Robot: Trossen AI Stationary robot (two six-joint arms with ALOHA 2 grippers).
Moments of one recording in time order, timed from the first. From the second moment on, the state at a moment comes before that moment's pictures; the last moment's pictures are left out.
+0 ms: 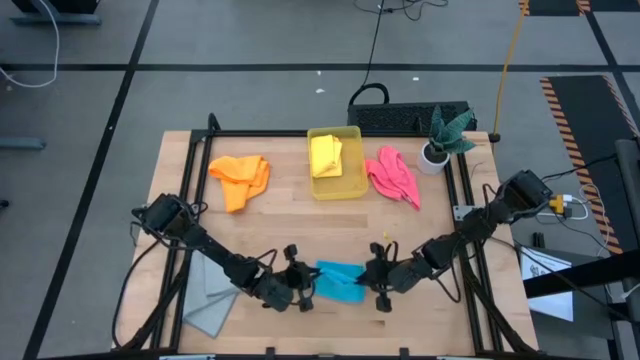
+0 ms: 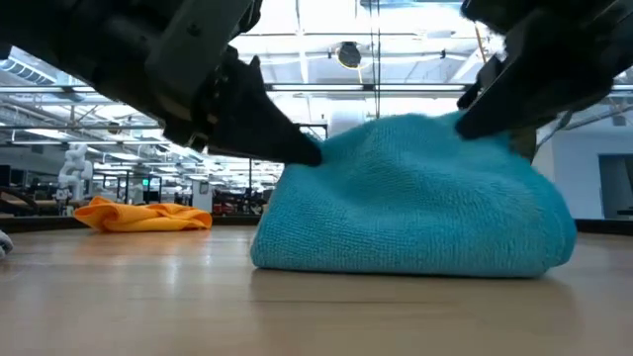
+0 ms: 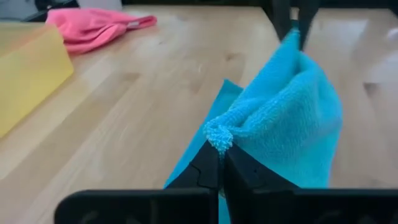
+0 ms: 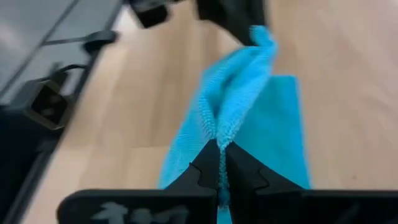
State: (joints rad) left arm -0.57 1.95 0.94 0.41 -0.76 -0.40; right arm 0.57 1.57 0.66 0.27 0.33 0.47
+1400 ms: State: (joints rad) left arm -0.54 1.93 0.94 0.41 -0.78 -0.47; right arm 0.52 1.57 0.66 0.08 0.33 0.55
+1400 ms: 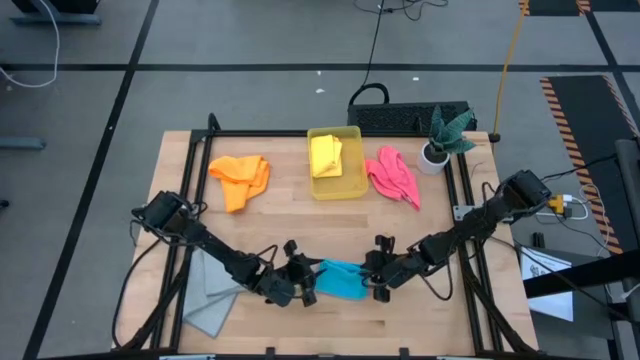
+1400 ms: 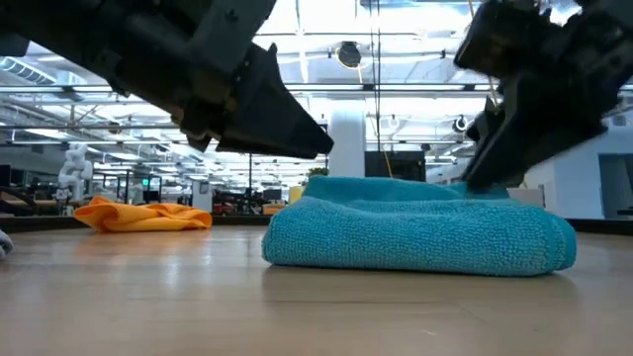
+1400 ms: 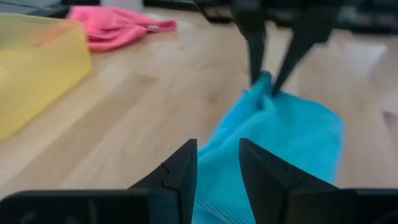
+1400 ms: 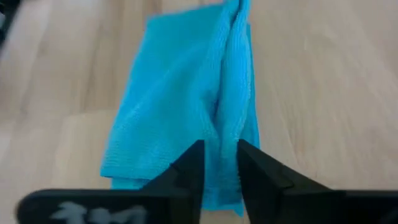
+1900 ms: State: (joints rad) left arm -0.45 1.98 0.94 0.40 -0.70 -0.54; right arm 0.53 1.62 0.66 0.33 0.26 0.43
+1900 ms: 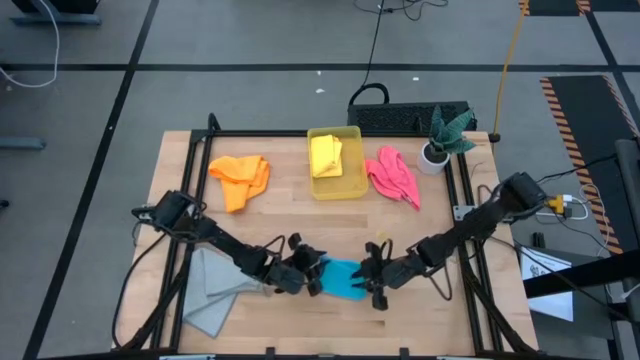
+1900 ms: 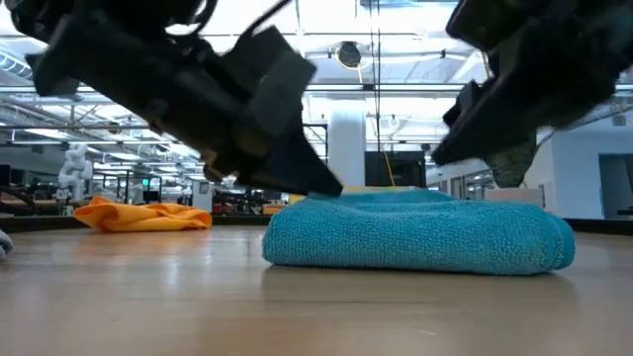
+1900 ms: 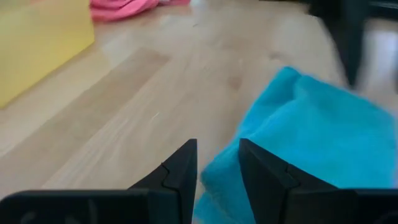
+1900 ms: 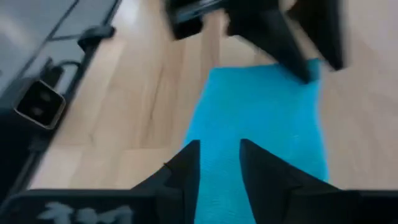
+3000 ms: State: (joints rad) left arm -0.46 1.96 0.94 0.25 -0.68 -0.60; right arm 0.49 1.77 0.66 0.38 0.43 0.44
